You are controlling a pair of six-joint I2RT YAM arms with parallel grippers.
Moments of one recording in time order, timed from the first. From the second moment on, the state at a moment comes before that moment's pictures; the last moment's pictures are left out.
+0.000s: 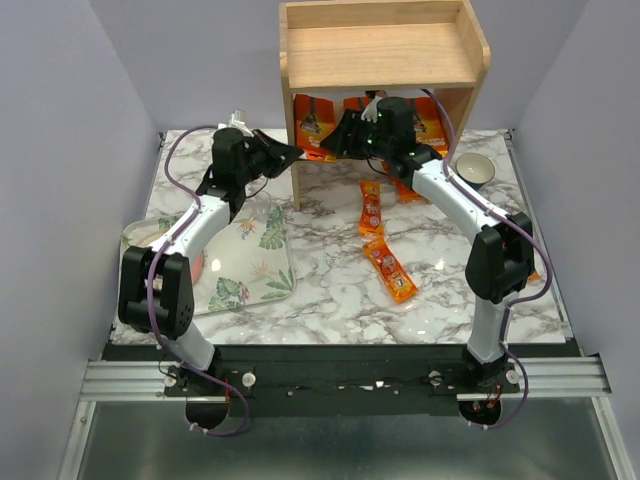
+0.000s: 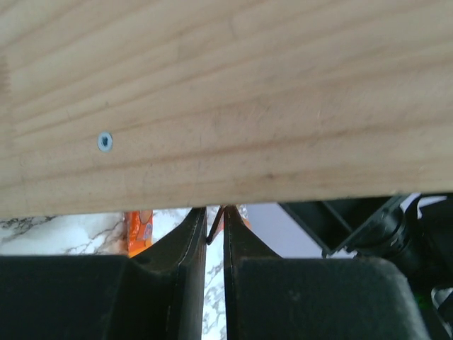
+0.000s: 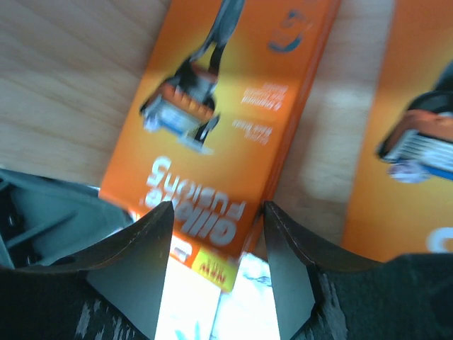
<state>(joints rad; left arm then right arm) -0.23 1.62 1.19 0.26 0.41 -1.09 0.48 1.94 1.75 -0.13 -0.28 0.53</state>
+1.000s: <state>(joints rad) -0.22 1.56 1.13 0.09 0.30 -1.09 0.50 1.95 1.78 -0.15 -0.18 0.53</state>
